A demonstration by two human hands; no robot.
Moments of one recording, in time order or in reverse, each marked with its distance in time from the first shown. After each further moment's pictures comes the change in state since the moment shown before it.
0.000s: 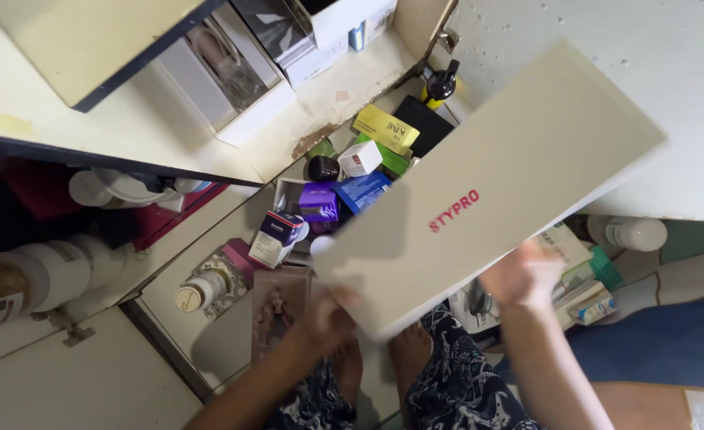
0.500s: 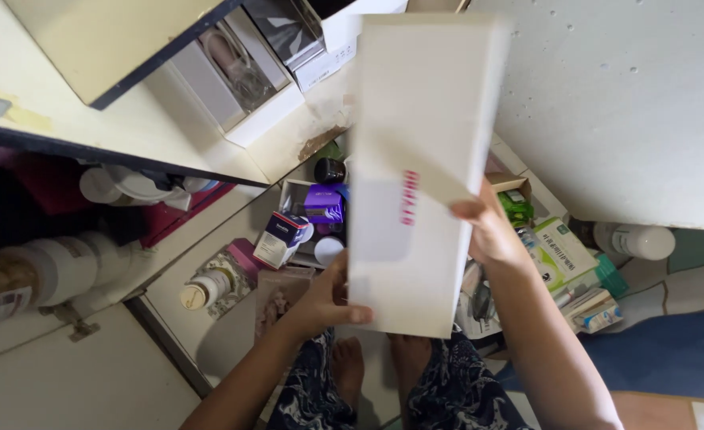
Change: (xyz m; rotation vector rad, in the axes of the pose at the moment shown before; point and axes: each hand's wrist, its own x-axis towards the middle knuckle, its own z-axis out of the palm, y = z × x) left_hand -0.001 0.146 0.084 0.356 0.018 -0.026; right_hand 0.071 -0.009 0.061 -0.440 -0.303 0.096
